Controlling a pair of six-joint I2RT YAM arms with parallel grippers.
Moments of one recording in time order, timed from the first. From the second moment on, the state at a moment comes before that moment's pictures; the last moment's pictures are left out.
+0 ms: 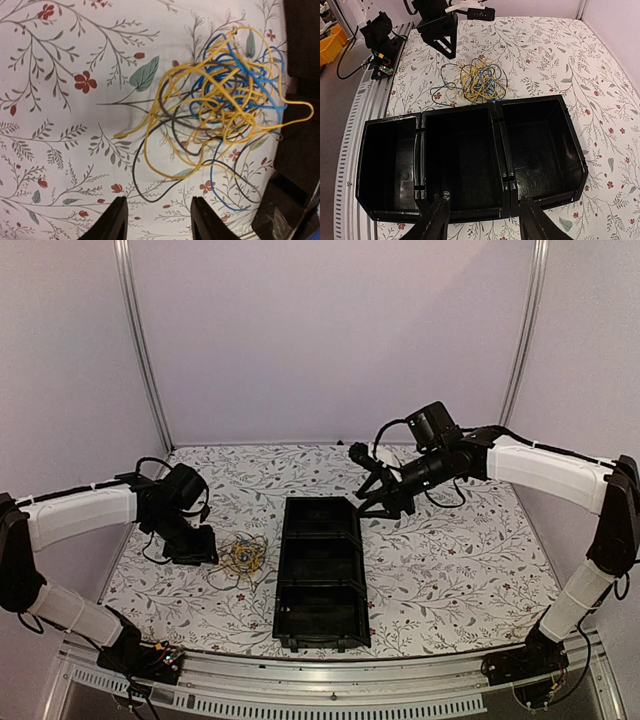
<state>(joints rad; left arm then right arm) -0.47 1.37 0.89 -0.81 0.07 -0.48 0.67 1.64 1.35 -0.53 -0.65 -0.53</state>
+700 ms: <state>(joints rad) -0.46 1.29 0.64 -0.62 0.11 -0.71 0.67 1.65 1.35 -0.53 -0.68 -0.51</state>
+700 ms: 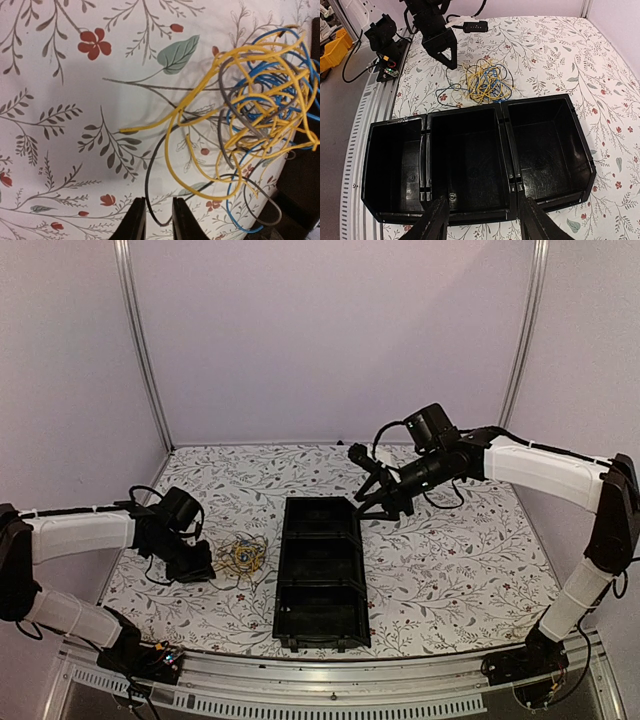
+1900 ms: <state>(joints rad) -0.46 1.04 1.41 -0.63 0.10 -0.27 0.88 2.01 1.96 -0.46 -0.71 -0.38</state>
